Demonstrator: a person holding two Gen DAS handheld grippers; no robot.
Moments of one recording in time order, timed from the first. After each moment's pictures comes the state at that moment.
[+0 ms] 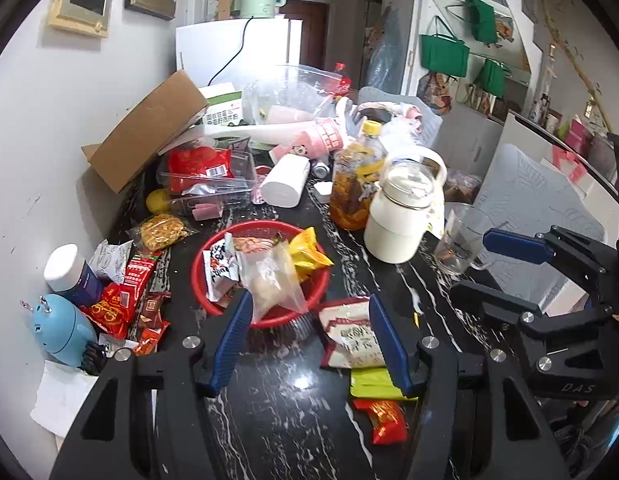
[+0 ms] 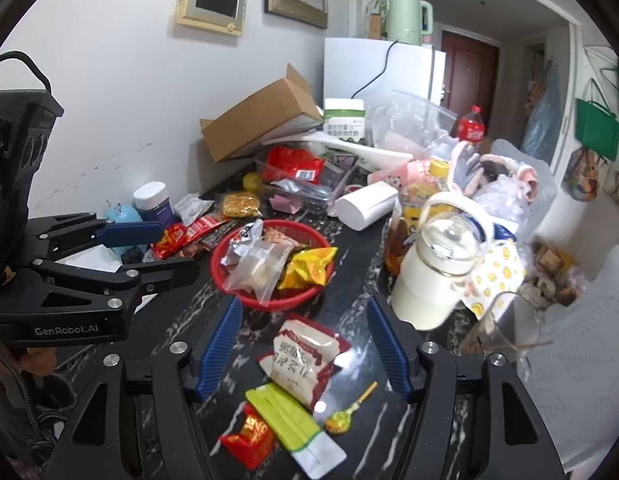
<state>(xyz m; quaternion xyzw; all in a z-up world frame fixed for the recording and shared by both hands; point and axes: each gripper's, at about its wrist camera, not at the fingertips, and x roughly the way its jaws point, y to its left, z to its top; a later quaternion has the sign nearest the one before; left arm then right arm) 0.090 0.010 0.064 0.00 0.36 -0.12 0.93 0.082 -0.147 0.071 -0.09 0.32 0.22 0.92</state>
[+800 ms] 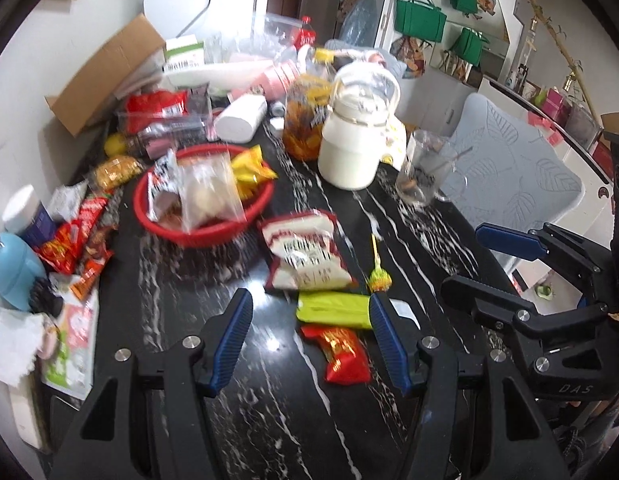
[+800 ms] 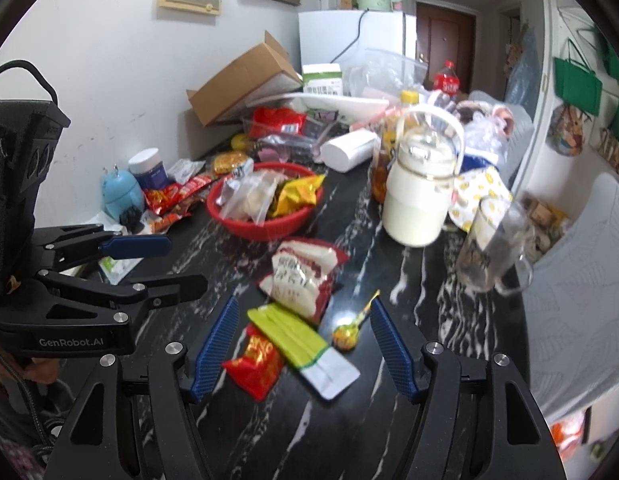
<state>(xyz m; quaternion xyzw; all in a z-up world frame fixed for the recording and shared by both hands) 0.050 -0.020 0.002 0.00 0.42 -0.17 0.89 0.027 -0.177 0.018 -0.06 0.37 0.19 0.91</state>
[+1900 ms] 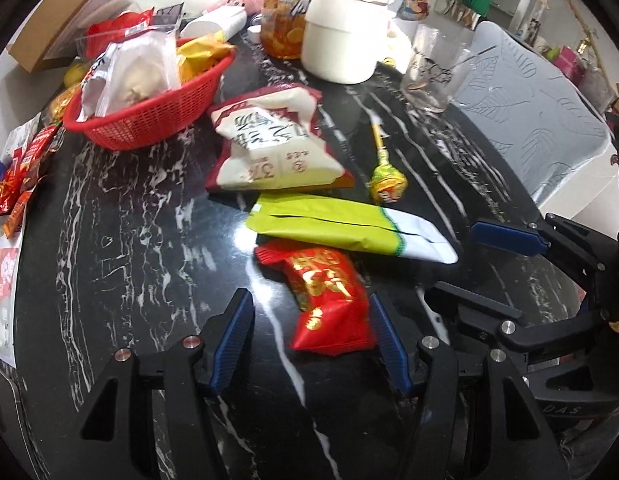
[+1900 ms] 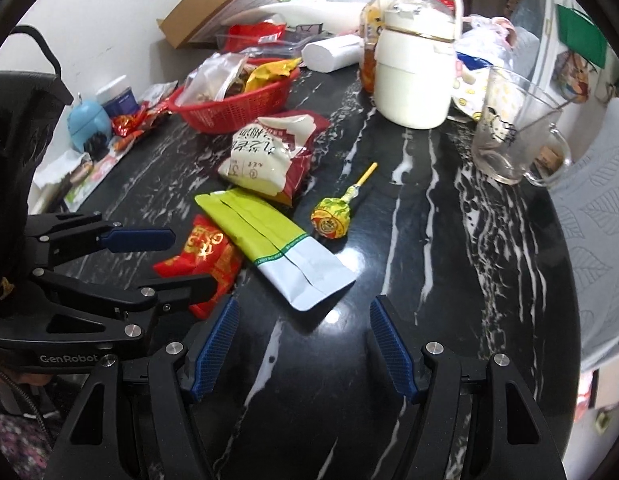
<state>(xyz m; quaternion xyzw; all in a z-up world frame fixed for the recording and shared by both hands) 0.060 -0.058 -0.094 0.02 0.51 -0.17 0.84 0.031 -0.198 -0.086 -0.06 0.47 0.18 0.86</state>
